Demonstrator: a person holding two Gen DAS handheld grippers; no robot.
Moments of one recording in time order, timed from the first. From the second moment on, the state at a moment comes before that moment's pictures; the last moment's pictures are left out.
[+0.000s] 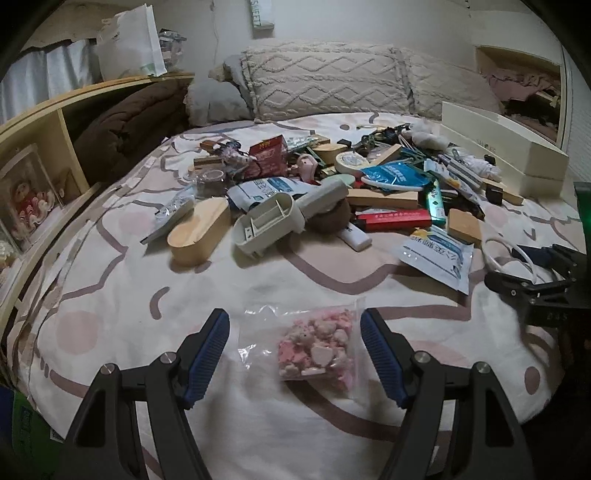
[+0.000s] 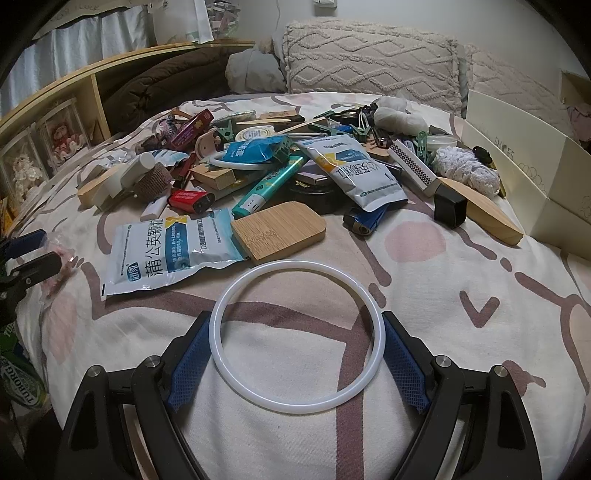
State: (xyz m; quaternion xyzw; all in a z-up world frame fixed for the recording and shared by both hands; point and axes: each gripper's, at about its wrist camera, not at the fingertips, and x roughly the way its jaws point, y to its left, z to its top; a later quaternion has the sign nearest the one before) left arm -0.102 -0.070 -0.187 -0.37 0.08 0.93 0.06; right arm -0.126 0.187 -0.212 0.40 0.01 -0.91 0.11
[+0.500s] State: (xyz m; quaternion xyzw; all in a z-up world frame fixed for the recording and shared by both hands) left arm -0.108 -0.084 -0.197 -0.39 -0.06 0.91 0.07; right arm -0.128 0.186 -0.212 0.40 0.02 -0.91 0.11
